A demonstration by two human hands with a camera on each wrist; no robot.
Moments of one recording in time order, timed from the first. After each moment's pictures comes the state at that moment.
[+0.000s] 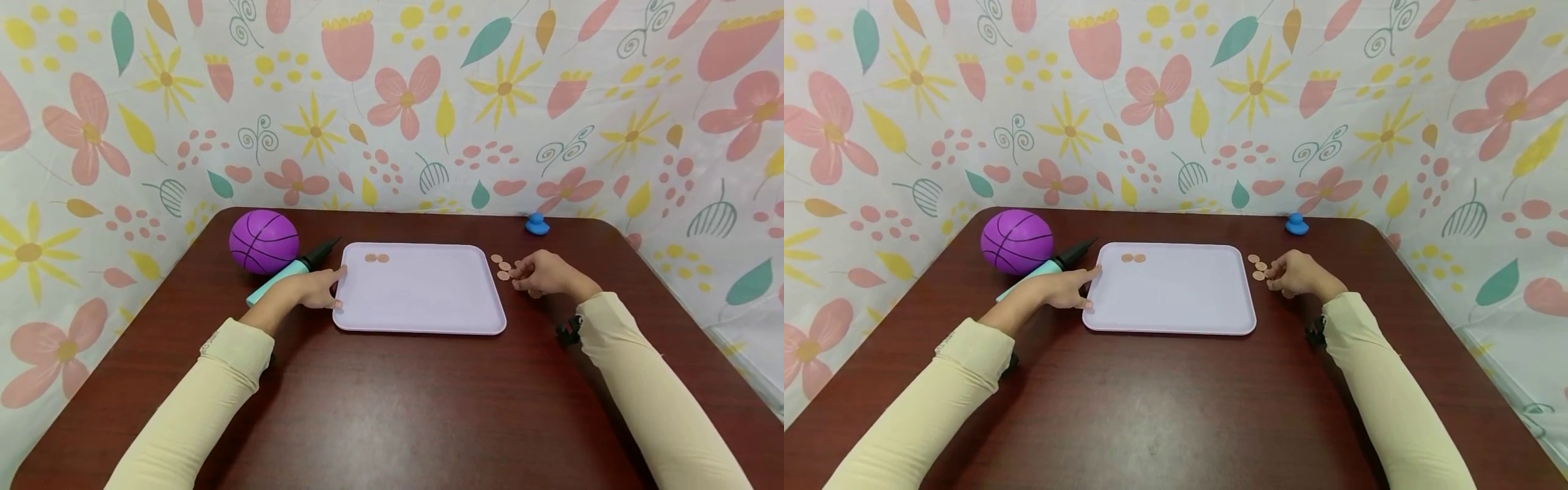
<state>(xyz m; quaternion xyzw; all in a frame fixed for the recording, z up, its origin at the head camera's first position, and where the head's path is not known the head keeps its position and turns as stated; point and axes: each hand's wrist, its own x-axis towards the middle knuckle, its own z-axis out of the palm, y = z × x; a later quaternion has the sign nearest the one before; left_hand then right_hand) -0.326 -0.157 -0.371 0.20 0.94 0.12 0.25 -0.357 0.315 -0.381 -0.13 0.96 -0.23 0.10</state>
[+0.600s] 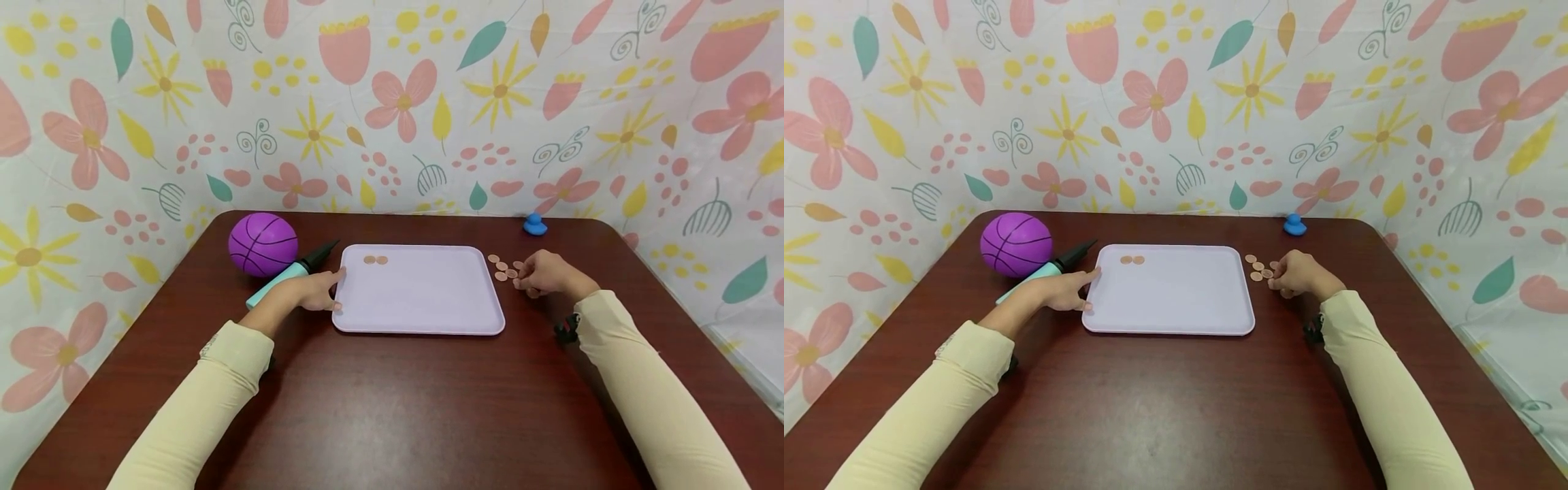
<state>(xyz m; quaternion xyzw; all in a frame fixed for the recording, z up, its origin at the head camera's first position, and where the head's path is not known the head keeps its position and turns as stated) -0.325 -0.157 -0.372 0.21 0.94 0.12 0.25 -0.355 0.320 -0.378 -0.09 0.95 -0.25 0.15</state>
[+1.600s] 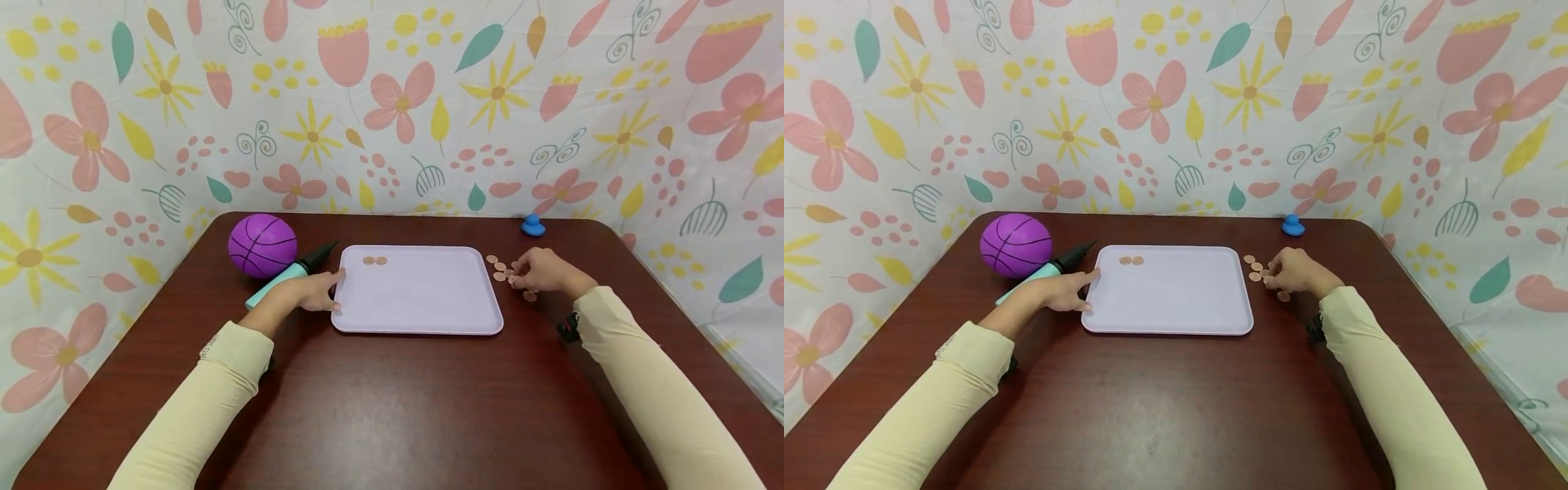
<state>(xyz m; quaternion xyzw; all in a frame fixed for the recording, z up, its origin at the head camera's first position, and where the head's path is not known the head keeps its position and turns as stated) -0.325 -0.157 -0.375 0.21 0.94 0.12 0.24 -0.359 0.316 -0.374 -0.15 0.97 -0.19 0.10</state>
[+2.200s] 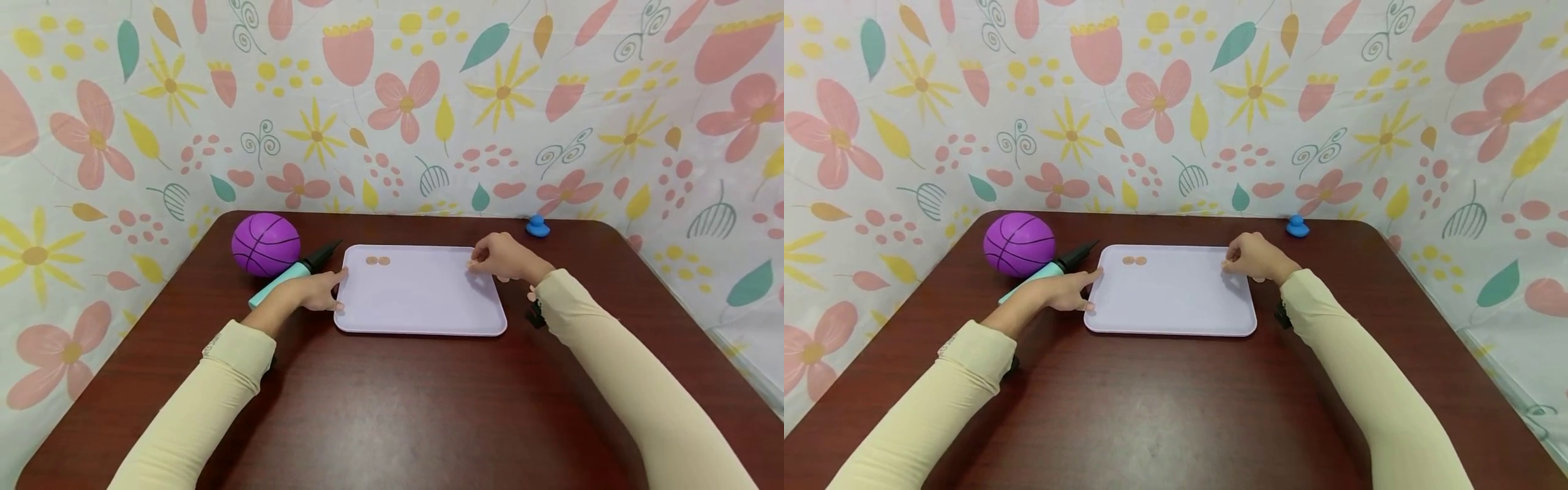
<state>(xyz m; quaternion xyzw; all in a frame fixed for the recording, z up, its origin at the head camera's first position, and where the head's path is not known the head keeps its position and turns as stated) -0.324 -0.157 -0.372 0.21 0.94 0.12 0.24 -0.382 0.241 -0.364 -0.21 0.96 -0.20 0.05</state>
